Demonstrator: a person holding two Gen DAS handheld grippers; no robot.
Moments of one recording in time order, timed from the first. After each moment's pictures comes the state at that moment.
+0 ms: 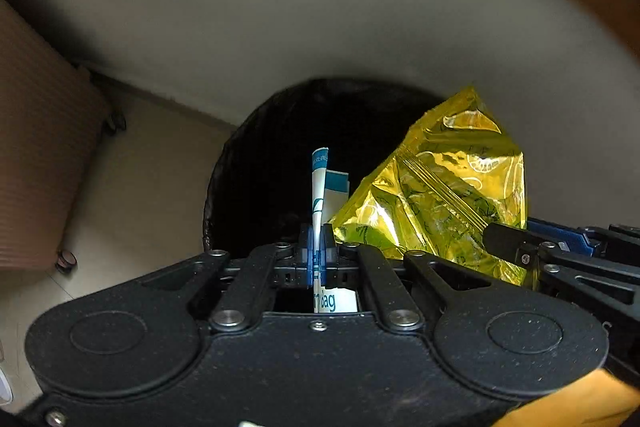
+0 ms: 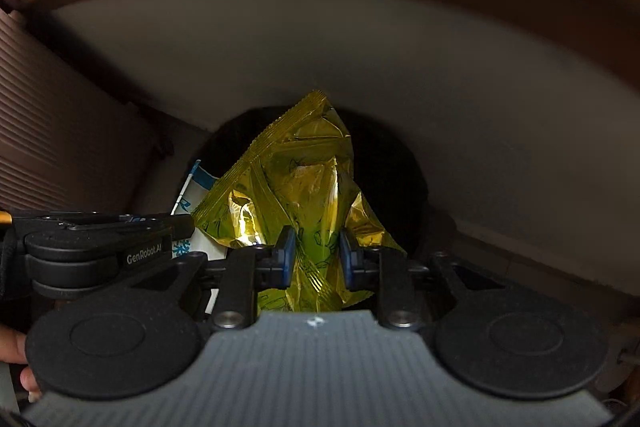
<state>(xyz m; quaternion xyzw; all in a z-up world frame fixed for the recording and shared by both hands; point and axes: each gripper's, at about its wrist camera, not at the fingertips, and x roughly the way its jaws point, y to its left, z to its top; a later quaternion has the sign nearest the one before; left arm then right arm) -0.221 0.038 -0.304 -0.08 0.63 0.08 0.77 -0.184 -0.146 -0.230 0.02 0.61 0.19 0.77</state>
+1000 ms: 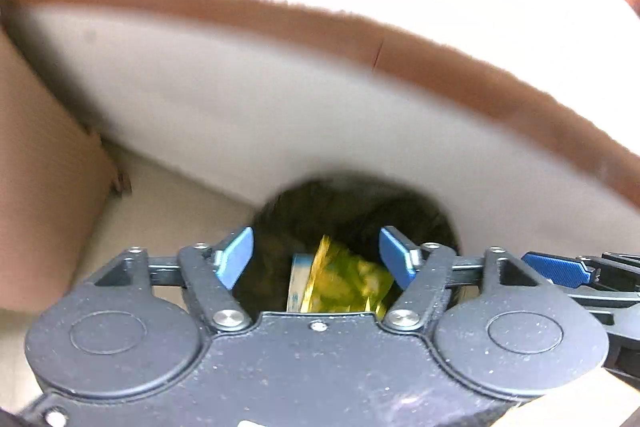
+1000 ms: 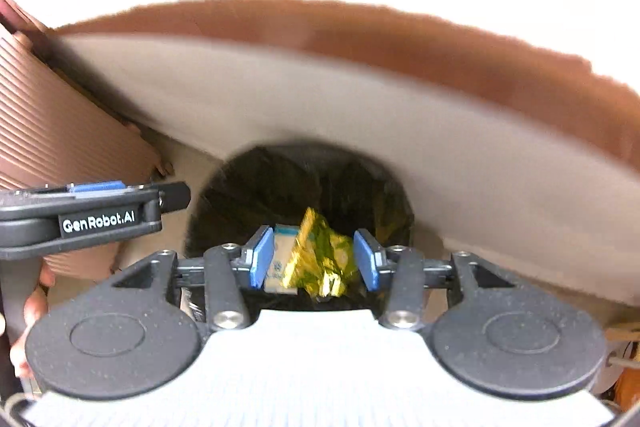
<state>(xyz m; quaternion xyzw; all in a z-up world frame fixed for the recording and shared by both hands) -0.217 0.053 -0.178 -0.08 0.53 0.06 0.84 -0.175 -0.149 -0.160 0.02 0.58 0.18 0.79</state>
